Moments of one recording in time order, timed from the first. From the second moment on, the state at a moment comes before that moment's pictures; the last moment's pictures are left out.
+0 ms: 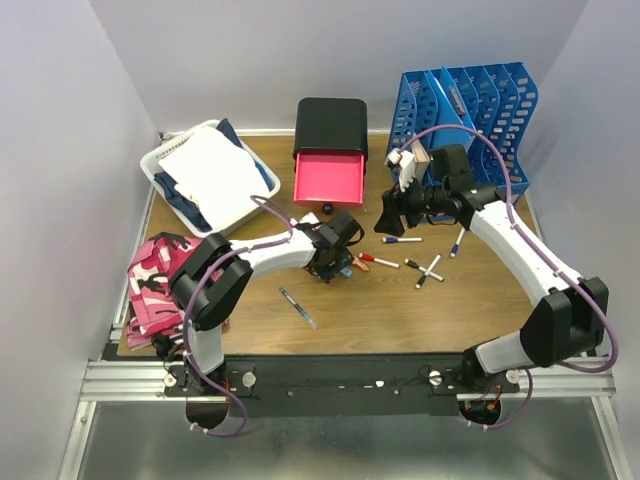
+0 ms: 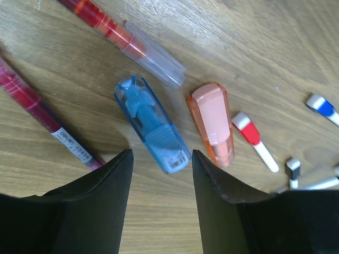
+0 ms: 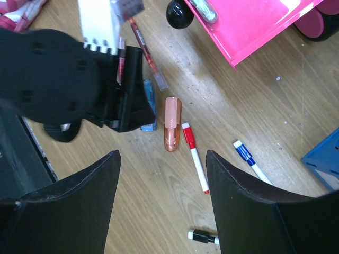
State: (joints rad) left arm -0.84 1.81 1.16 -0.49 -0.20 -1.44; right arm 0.35 1.46 1.27 -0.62 -0.62 -0.28
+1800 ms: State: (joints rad) left arm -0.54 1.67 1.70 -0.77 -0.19 -1.24; right arm 0.32 1.40 1.07 -0.57 -0.71 -0.26
